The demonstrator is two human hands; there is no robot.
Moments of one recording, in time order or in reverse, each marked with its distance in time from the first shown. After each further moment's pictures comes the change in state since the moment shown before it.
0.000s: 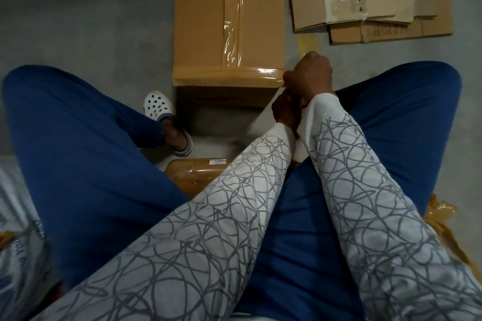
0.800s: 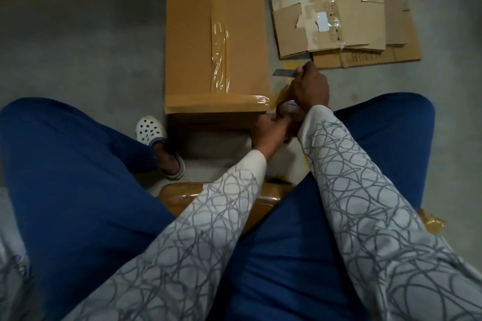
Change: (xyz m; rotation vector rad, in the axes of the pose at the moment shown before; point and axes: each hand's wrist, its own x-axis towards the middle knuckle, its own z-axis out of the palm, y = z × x) left_hand -0.033 0.016 -0.039 0.188 -0.044 0.188; right_hand 0.052 0.031 0.004 0.121 0.144 -0.007
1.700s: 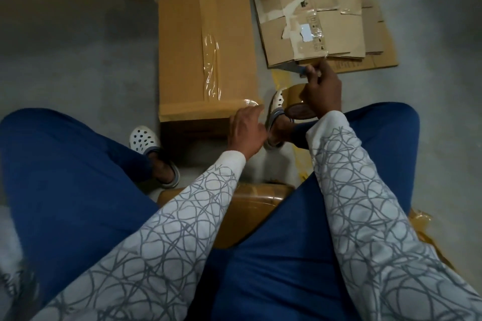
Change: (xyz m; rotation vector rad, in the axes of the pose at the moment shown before) left_hand 0.005 -0.006 -0.040 0.656 0.065 0.553; right_hand -0.015 0.025 -0.043 0.243 0.187 -0.148
